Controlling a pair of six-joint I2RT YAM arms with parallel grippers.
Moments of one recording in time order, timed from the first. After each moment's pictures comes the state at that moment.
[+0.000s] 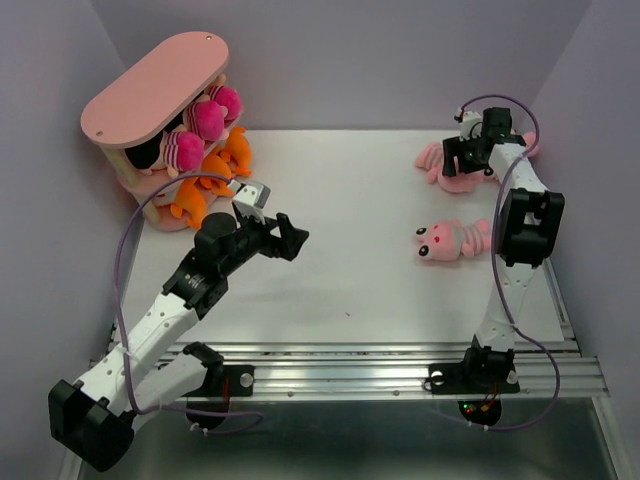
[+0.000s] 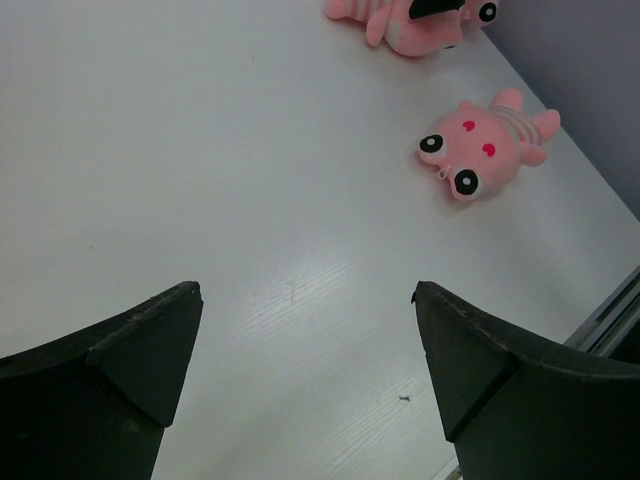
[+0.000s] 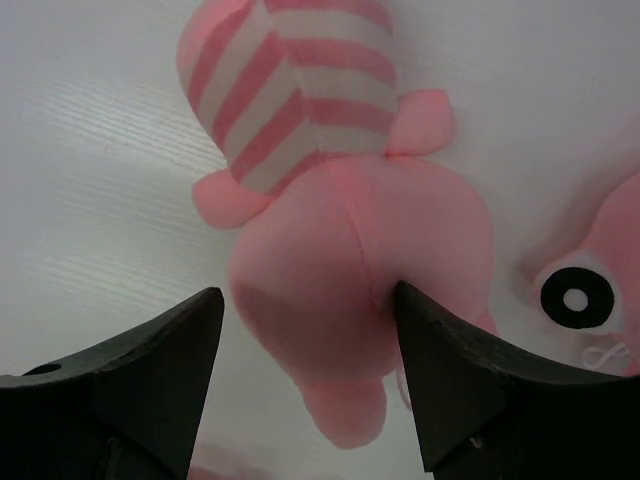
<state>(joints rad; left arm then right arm) -0.52 0.86 0.72 -0.07 0.16 -0.29 -0.14 2.23 1.97 -0.63 -0.32 -0.32</state>
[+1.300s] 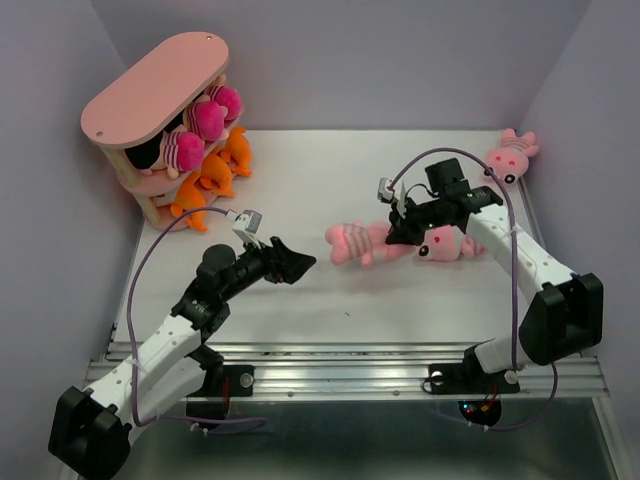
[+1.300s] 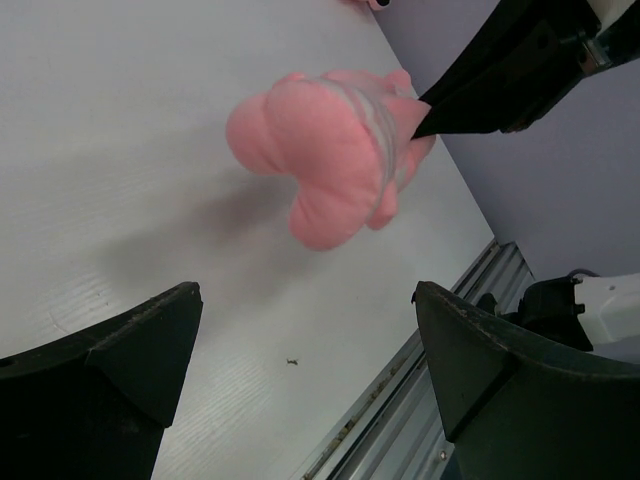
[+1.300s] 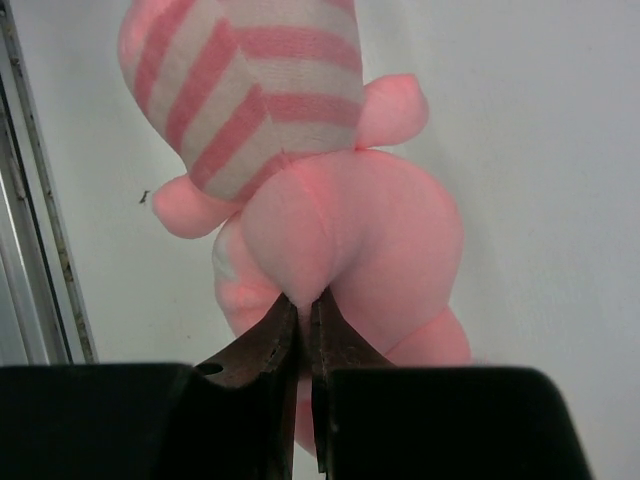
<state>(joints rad) -0.52 0.75 0.38 0.22 0.32 -0.66 0.27 1.48 1.24 -0.78 -0.76 -0.76</state>
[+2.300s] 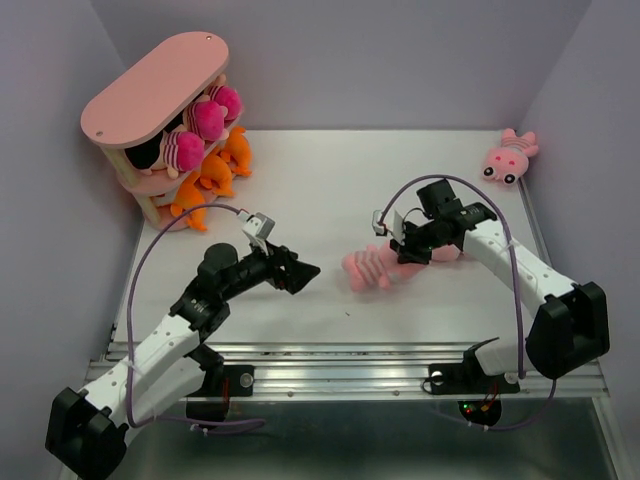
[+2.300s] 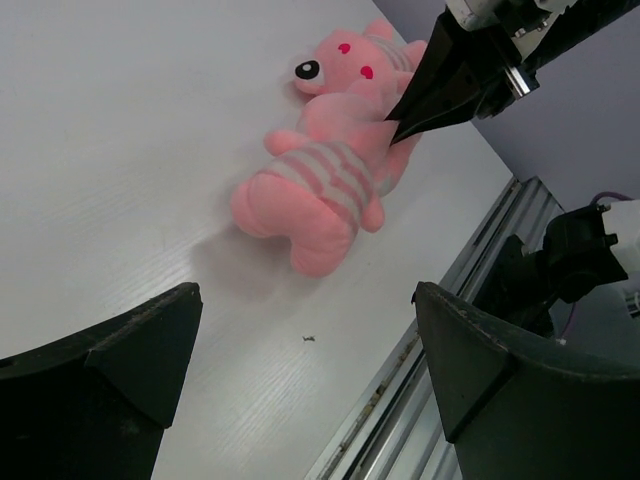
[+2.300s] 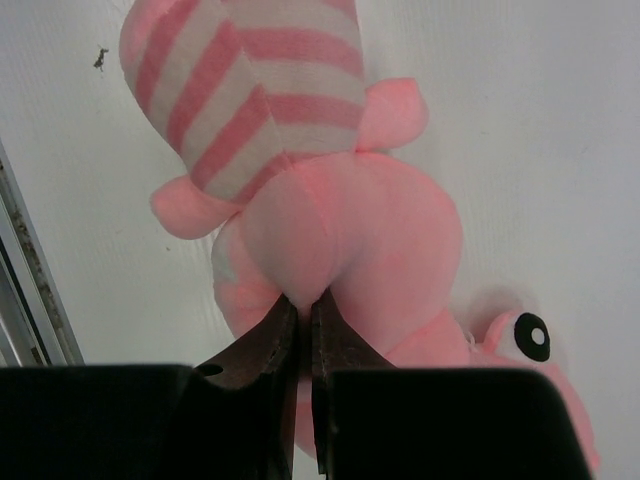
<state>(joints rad) -0.54 0.71 0.39 0.16 0.39 -0.50 0.39 1.36 1.06 -0.81 -0.50 -0.89</state>
